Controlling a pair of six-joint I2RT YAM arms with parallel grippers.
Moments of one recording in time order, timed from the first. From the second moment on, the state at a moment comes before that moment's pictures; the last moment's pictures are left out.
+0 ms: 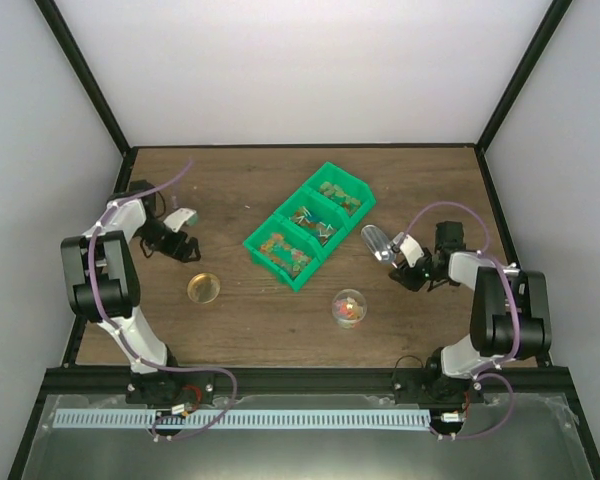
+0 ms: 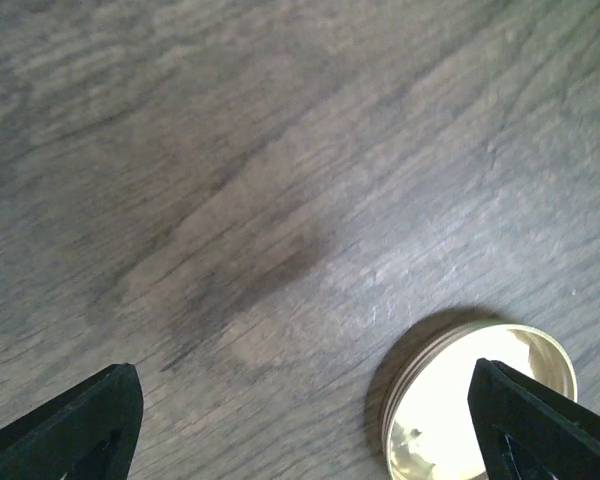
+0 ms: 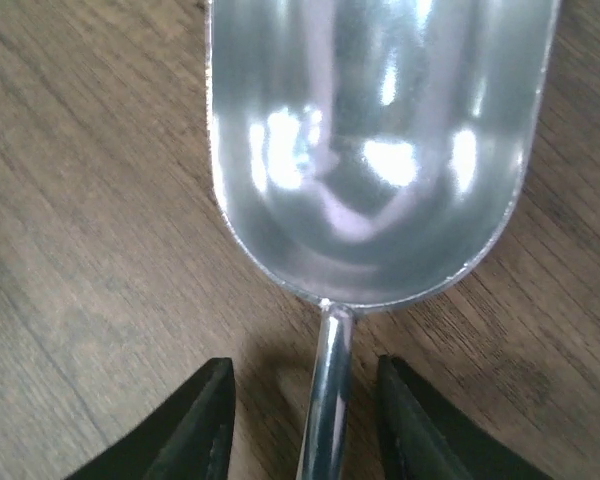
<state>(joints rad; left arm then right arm) 0.18 1.79 1.24 -0.96 0.34 0.63 -0.10 1.52 0.64 -0.30 -0.53 -0.79</state>
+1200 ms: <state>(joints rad) 0.03 1.64 0.91 -0.76 0.16 0.70 -0.03 1.12 0.92 -0.55 -0.84 -0.91</state>
